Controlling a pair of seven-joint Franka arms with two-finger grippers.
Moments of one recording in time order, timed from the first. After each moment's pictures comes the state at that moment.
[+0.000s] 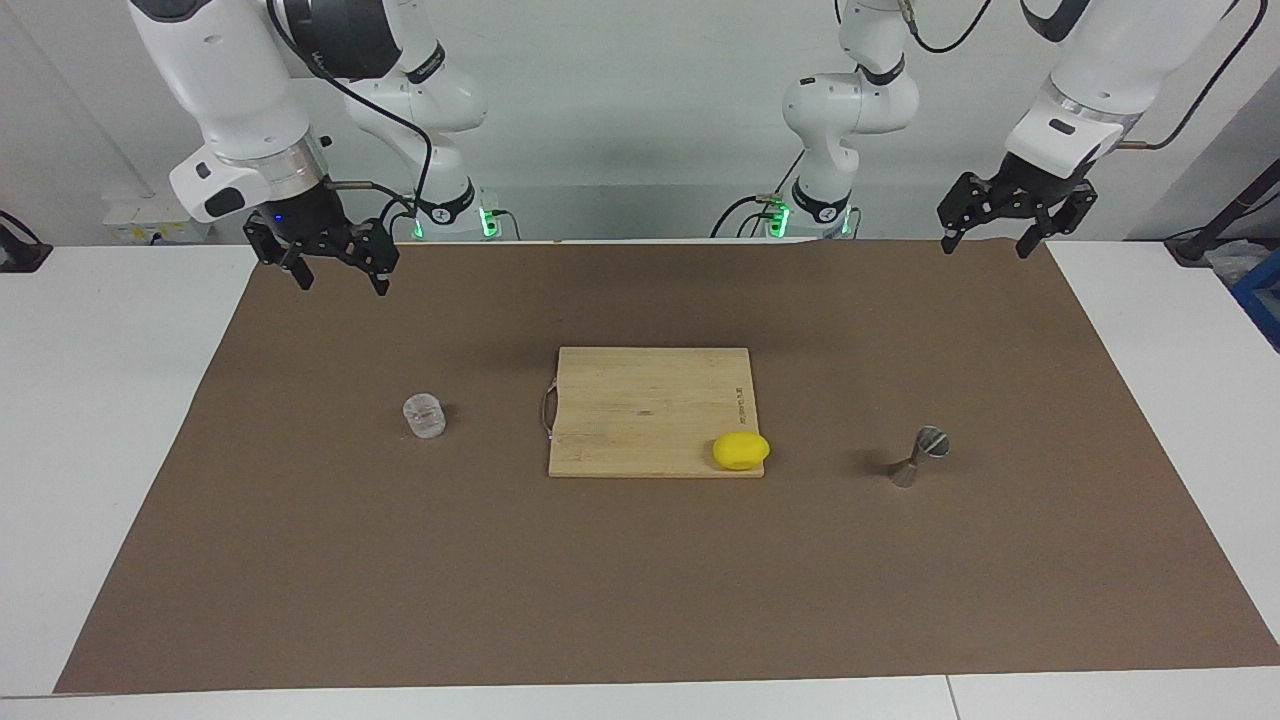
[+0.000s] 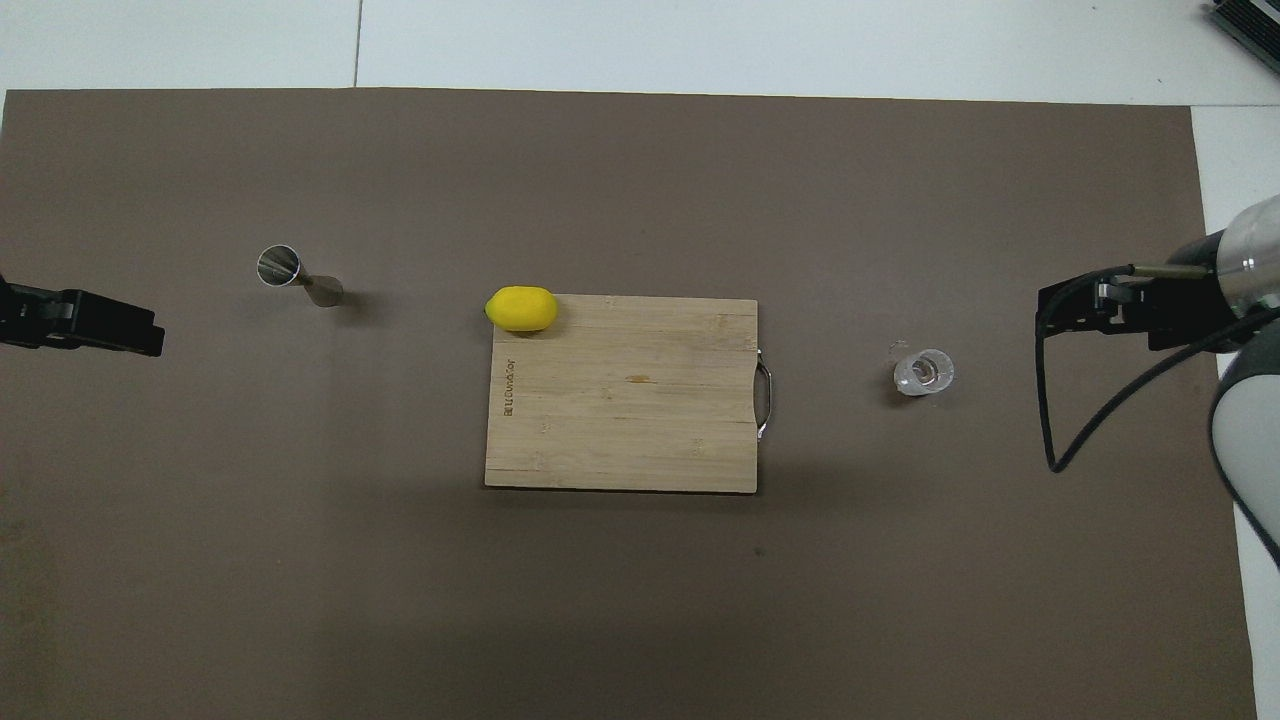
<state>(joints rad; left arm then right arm) -0.05 -0.05 -0.03 -1.58 -0.03 1.53 0.06 0.03 -0.02 0.03 -1.65 0.00 1.63 0.19</state>
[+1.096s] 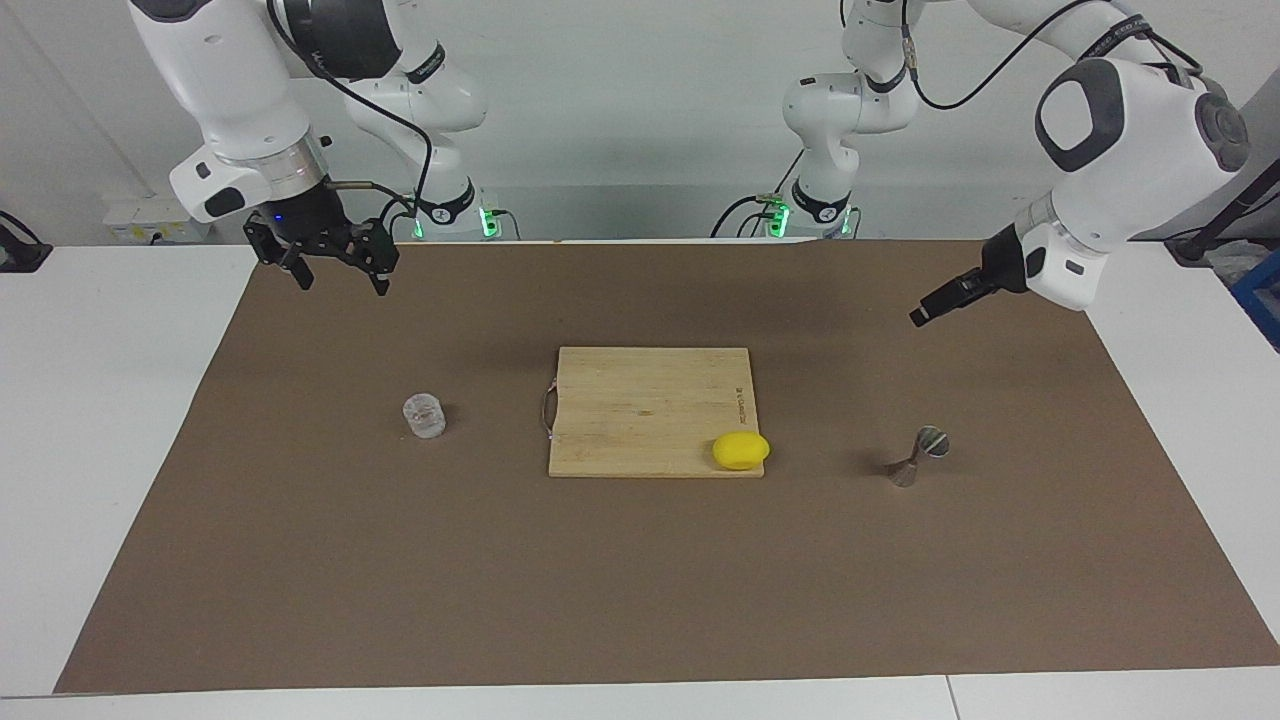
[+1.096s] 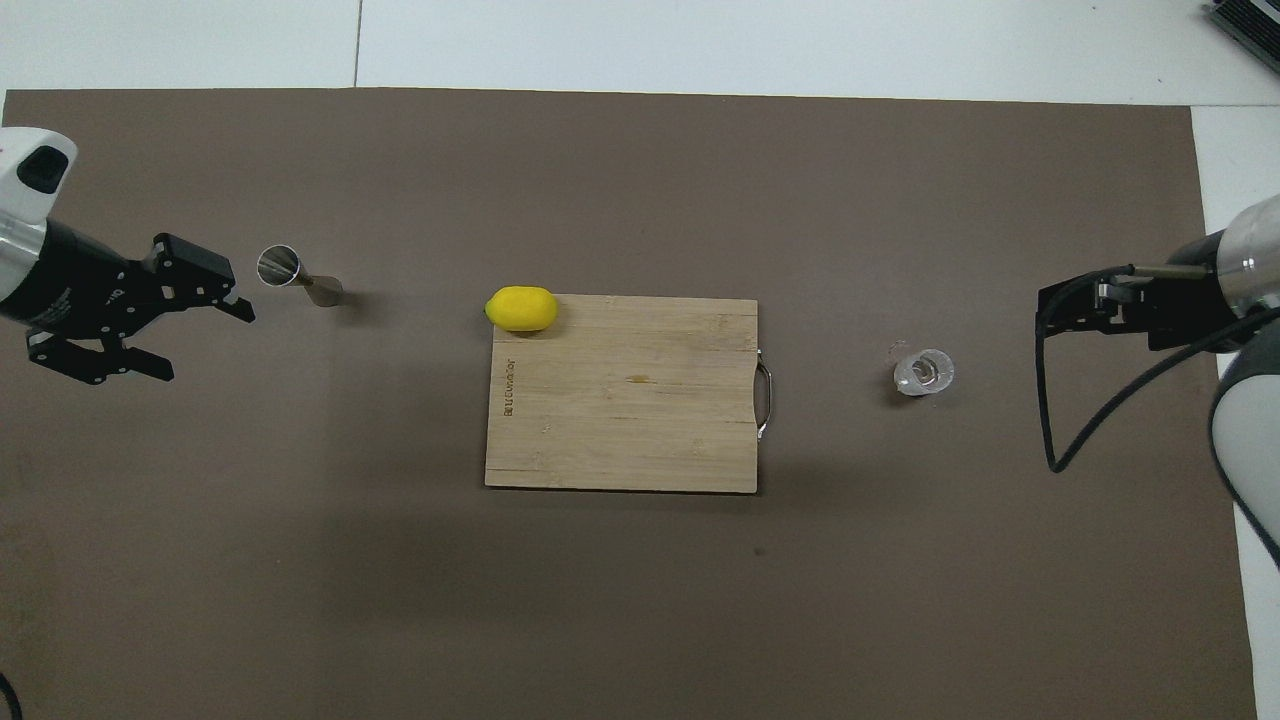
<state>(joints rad) -0.03 0.14 0.07 -1.62 -0.35 1.56 -0.54 0.03 -0.02 0.03 -1.65 0.00 1.63 0.19</state>
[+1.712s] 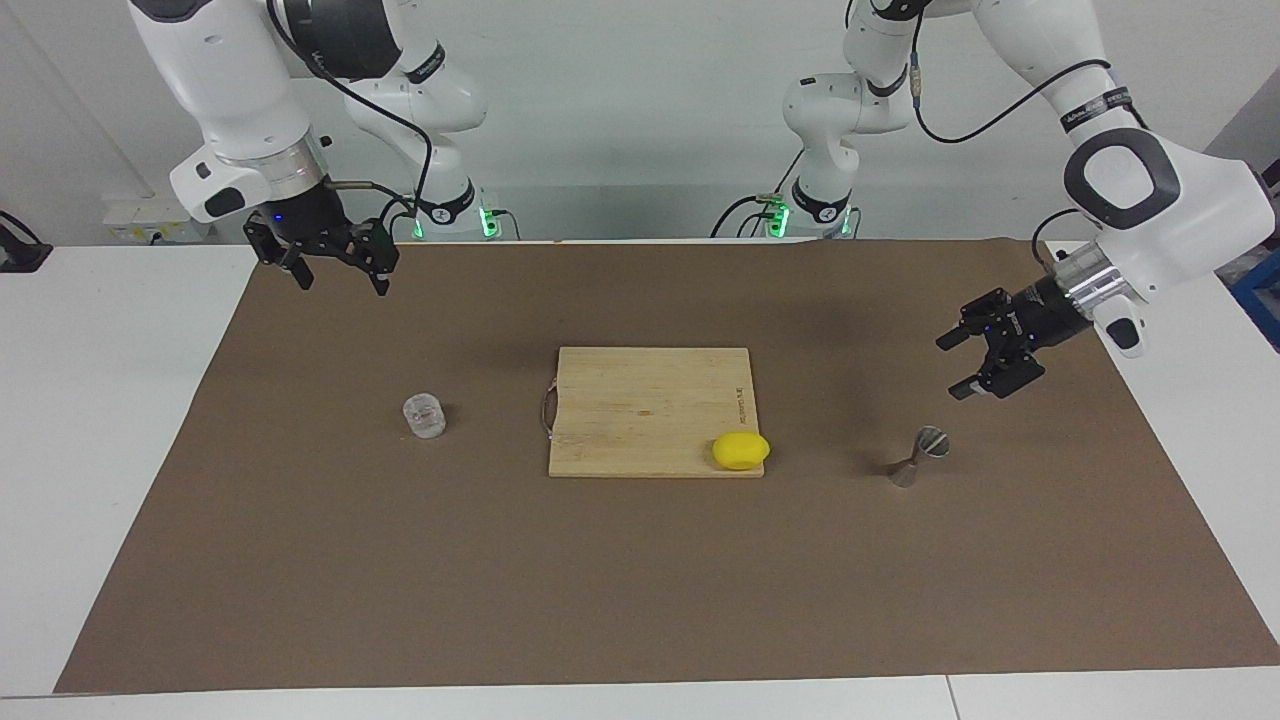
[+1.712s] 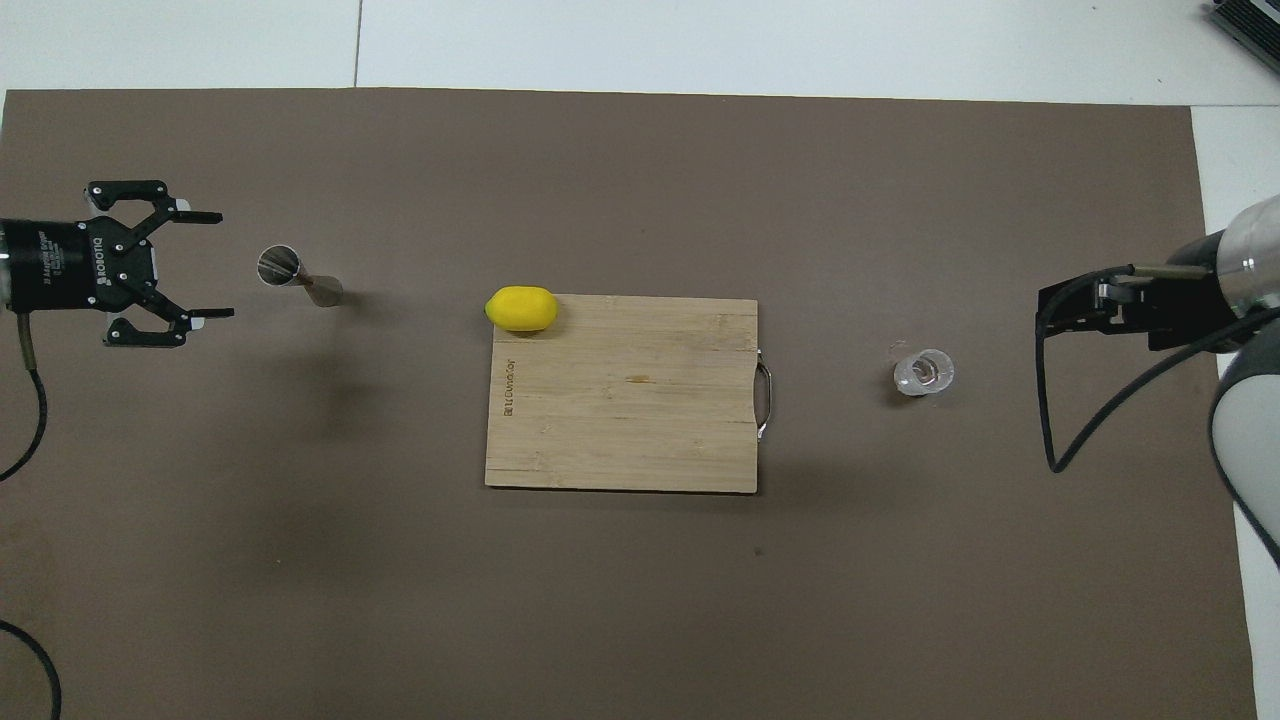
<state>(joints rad) -0.03 0.19 0.24 -1.87 -0.99 1.94 -1.03 0.03 -0.02 0.03 -1.65 0.00 1.62 0.19</state>
